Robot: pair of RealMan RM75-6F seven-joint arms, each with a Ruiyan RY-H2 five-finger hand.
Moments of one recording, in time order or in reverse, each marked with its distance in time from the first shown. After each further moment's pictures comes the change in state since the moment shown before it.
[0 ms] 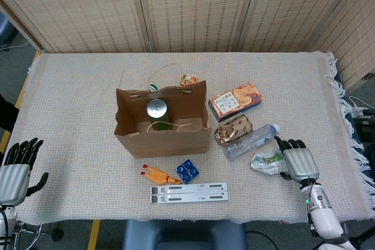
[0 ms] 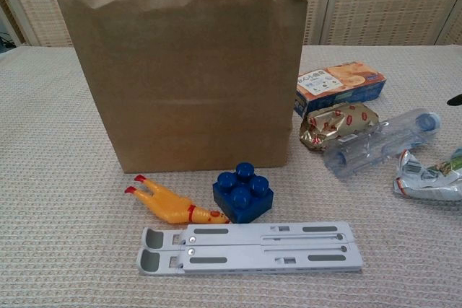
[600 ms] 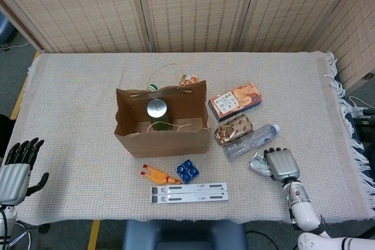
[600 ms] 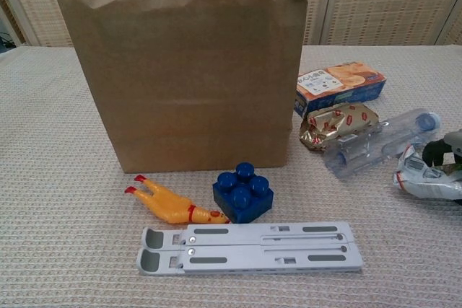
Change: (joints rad) left arm -0.004 0.009 0.003 0.001 0.004 -0.011 -0.020; right arm 0.054 -0.160 0.013 0.127 0.098 -0.065 -0.182
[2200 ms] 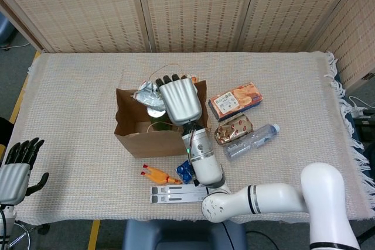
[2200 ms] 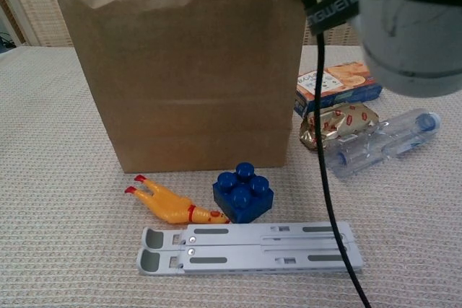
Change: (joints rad) left arm -0.003 0.004 0.001 0.011 0.005 -0.006 -0.026; right arm 0.732 -0.325 0.543 0.035 0.137 0.256 -0.259
